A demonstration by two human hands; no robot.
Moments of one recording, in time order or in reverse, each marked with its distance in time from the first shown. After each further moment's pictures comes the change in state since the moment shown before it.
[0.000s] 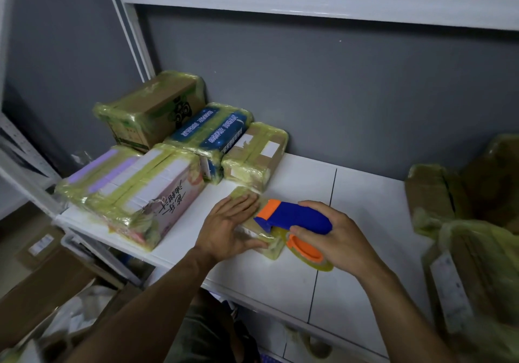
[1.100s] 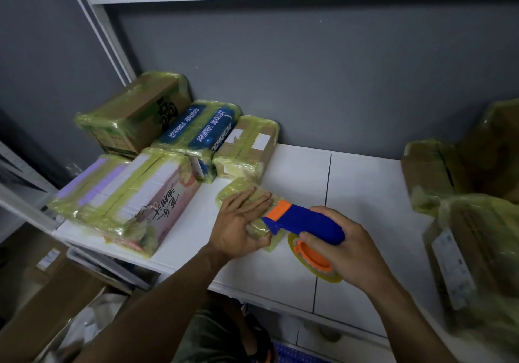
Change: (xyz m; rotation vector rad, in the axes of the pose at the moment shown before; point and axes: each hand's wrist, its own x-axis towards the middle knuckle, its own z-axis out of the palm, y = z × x) left_hand 0.016 0.017 0.021 -0.024 -0.009 0.082; right_hand -0.034 0.037 0.003 0.088 0.108 0.035
